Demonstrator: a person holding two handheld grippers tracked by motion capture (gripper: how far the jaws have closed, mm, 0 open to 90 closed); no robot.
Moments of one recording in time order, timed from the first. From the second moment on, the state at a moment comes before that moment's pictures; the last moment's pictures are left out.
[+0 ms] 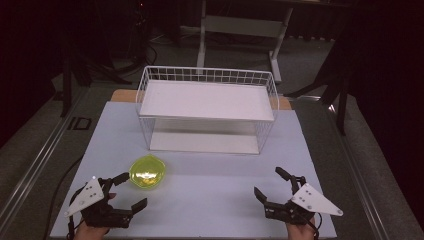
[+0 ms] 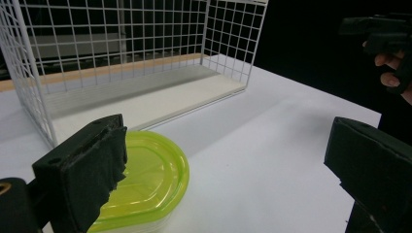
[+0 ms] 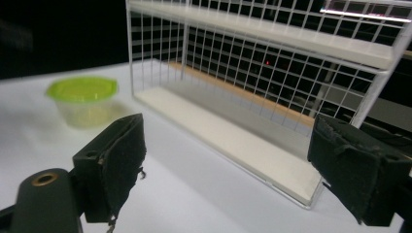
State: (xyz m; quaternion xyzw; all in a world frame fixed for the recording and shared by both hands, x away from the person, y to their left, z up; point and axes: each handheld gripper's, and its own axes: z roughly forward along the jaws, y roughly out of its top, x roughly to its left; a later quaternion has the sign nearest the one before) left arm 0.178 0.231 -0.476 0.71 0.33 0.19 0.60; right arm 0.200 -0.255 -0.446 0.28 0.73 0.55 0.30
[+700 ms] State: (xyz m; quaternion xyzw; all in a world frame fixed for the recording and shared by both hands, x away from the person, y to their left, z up) left arm 0.187 0.249 -0.432 0.71 0.32 0.19 0.60; right arm 0.196 -0.250 -0.445 0.26 0.72 0.58 0.28
